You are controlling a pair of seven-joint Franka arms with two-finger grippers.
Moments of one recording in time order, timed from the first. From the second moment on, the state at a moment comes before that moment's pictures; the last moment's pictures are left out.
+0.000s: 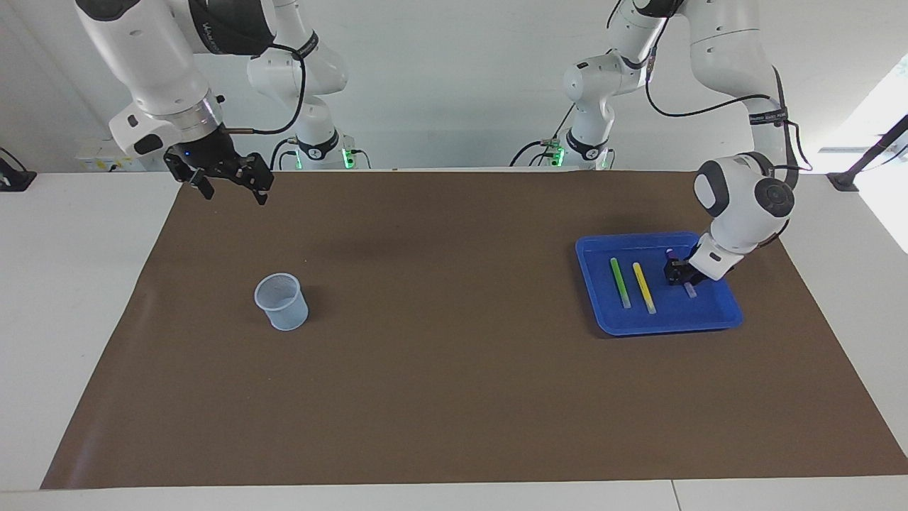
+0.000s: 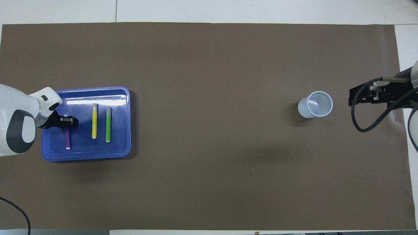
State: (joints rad) left arm 0.24 0.21 -0.12 -2.15 0.09 2.26 0.15; right arm 0.04 -0.01 -0.01 -1.62 -0.01 1.55 0.18
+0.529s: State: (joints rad) left arm 0.24 0.21 -0.12 -2.15 0.09 2.26 0.14; right arm 0.04 -0.01 -0.01 -1.62 -0.01 1.55 0.18
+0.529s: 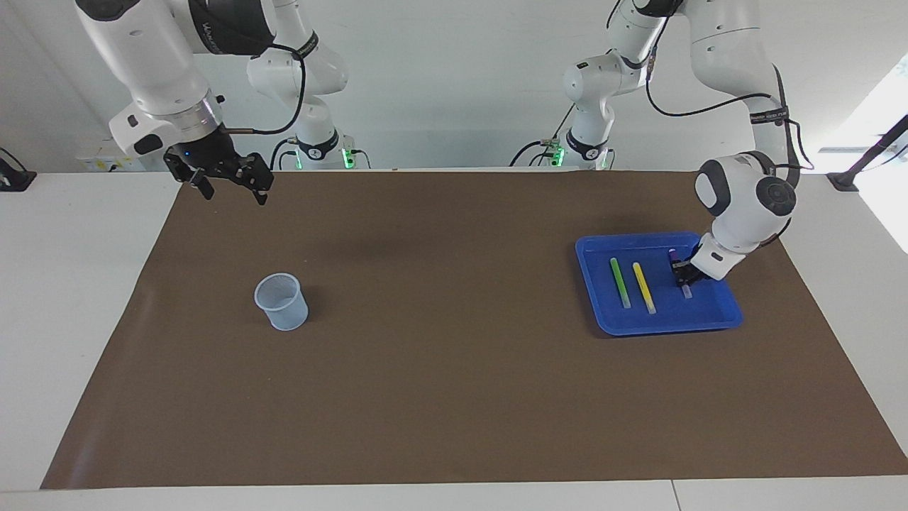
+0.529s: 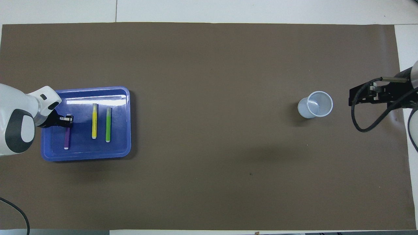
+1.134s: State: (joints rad) left arm 0.24 0.21 -0.13 -1.99 0.02 2.04 0.10; right arm 0.04 -0.01 0.00 -1.62 -0.01 1.55 0.18
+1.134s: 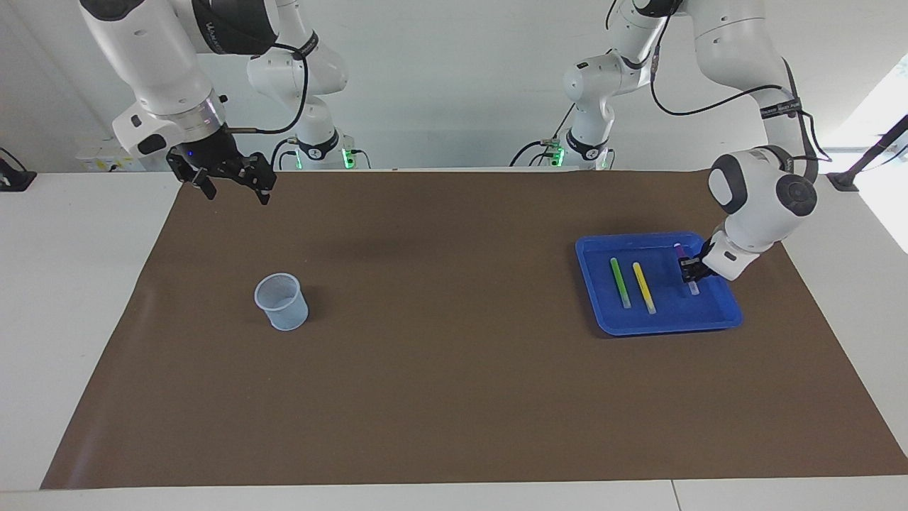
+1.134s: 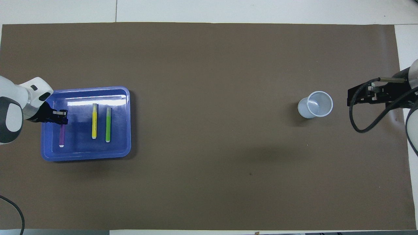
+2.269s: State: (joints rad) left arm 0.05 0.14 -0.32 -1.66 -0.69 1.65 -1.20; right arm 0.05 -0.01 0.03 -1.62 0.15 1.55 0.18
